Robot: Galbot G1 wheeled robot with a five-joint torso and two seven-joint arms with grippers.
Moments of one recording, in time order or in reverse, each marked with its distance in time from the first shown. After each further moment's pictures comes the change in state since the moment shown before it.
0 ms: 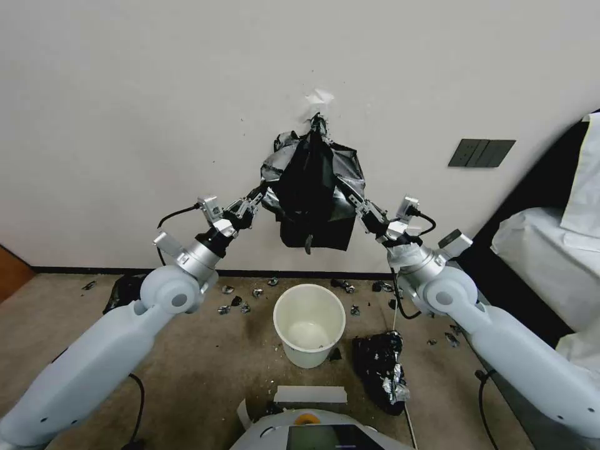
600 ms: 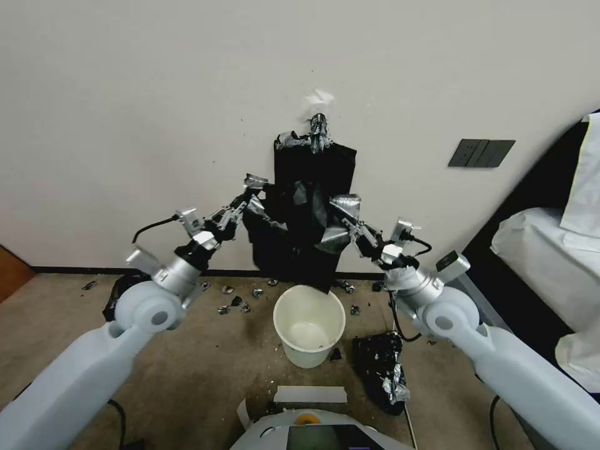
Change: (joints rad) left arm 0.365 0.001 -0.303 -0.110 0.090 -0.007 0.126; right arm -0.220 0.021 0.060 0.180 -0.188 -0.005 0.050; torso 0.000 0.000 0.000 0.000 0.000
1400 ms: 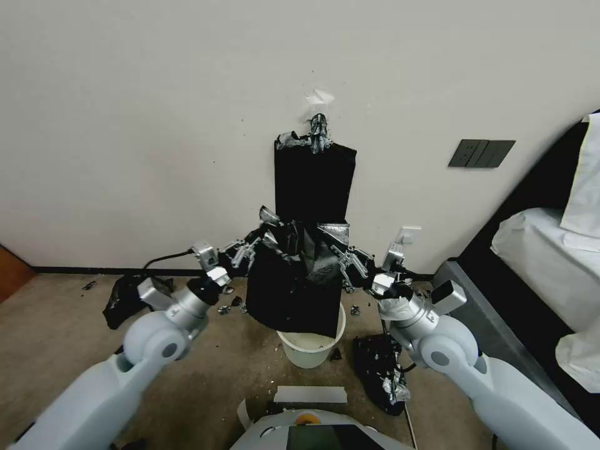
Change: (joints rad) left arm -0.098 -0.132 0.224 0.076 0.123 0.012 0.034; right arm -0.071 0.096 -0.026 -0.096 -0.126 0.013 -0.048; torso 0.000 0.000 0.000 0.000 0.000
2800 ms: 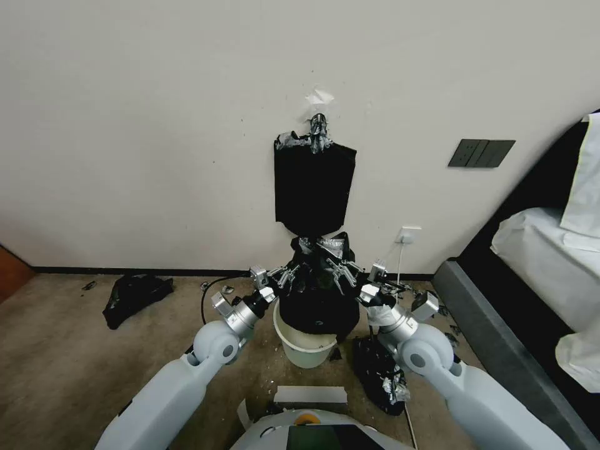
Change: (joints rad) left arm -0.050 -0.163 0.185 0.210 0.118 -0.006 0.057; right arm 0.003 0.149 -0.086 -0.118 -0.075 -0.002 -0.004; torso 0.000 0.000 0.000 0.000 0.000
